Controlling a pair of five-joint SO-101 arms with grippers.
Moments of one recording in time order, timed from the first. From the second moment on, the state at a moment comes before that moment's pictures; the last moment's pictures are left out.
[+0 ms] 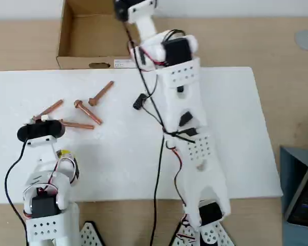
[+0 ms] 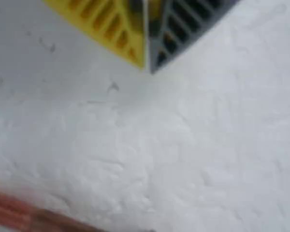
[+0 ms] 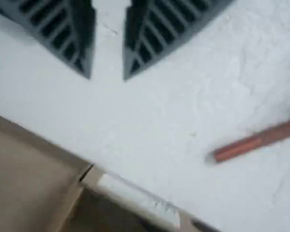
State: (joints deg) left arm -12.5 -103.9 94.1 63.3 -6.5; right arm -22.7 50.4 -92.5 101.2 -1.5
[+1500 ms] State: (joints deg) left arm -12.5 -103.9 94.1 63.3 -6.5; right arm -29.3 43.3 -48.6 98.0 -30.6
